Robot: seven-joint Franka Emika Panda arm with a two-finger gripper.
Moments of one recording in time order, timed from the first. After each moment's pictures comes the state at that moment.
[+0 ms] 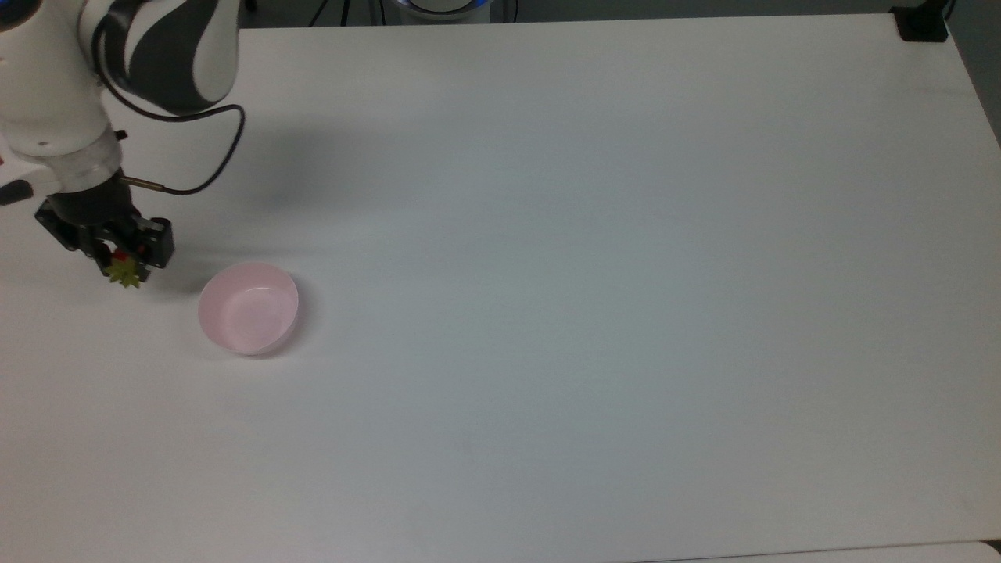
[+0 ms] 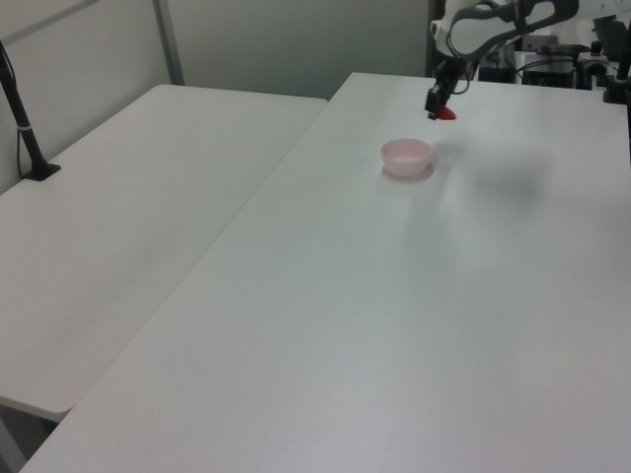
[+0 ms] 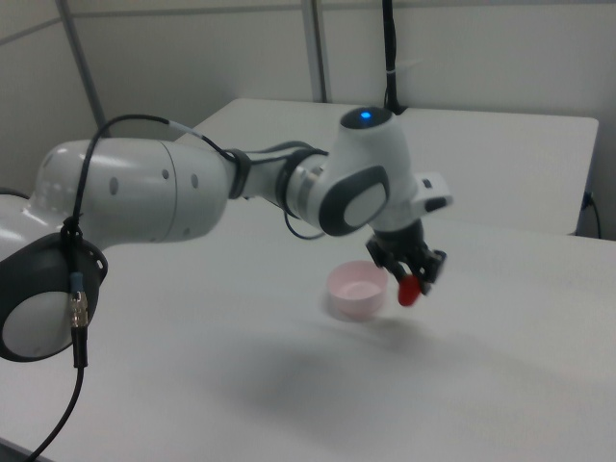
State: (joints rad) arm -0.49 0.58 0.10 -1.44 -0.08 2.26 -0.23
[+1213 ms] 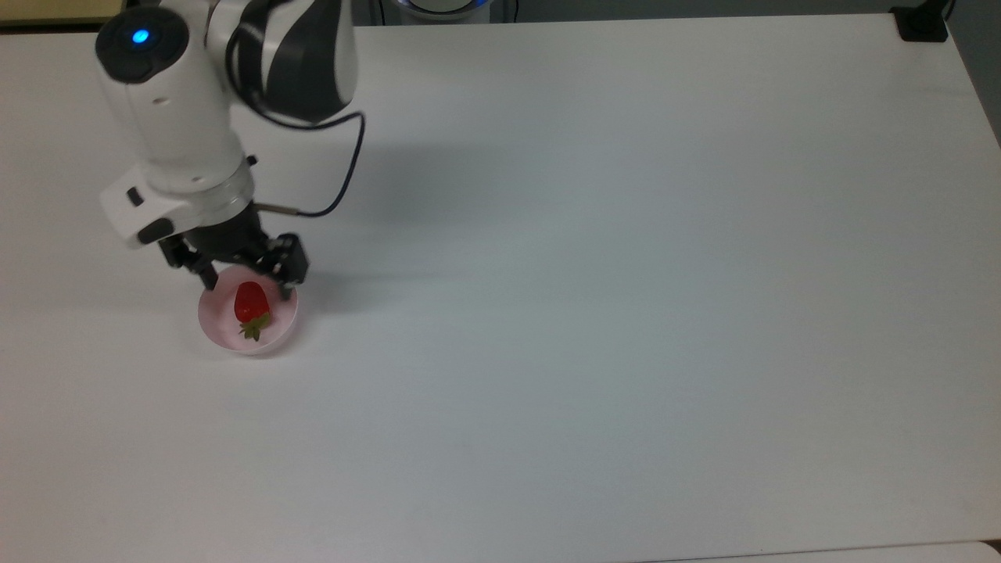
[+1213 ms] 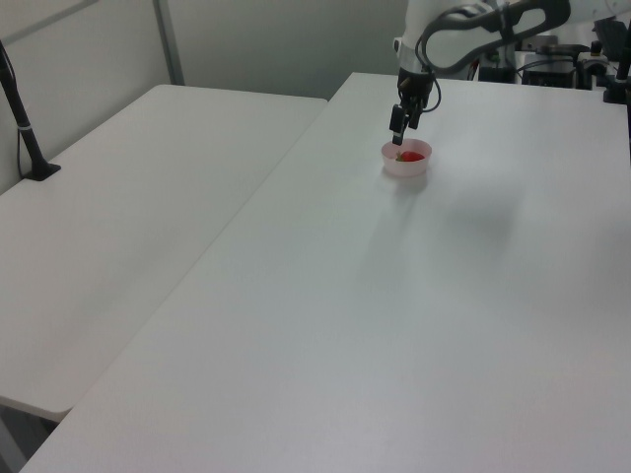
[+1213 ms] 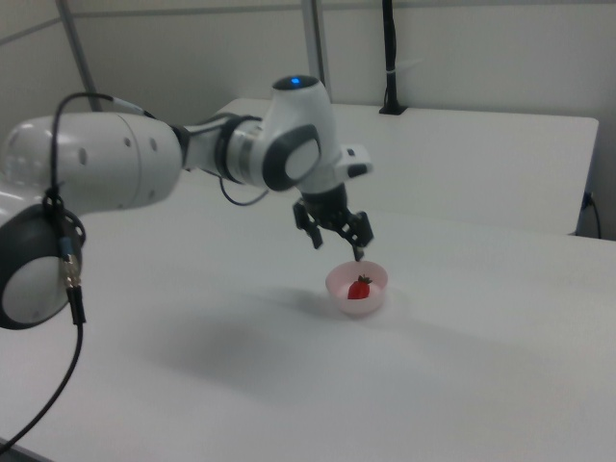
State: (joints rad) arm -0.35 0.54 0.18 -1.45 -0.14 2.14 -0.04
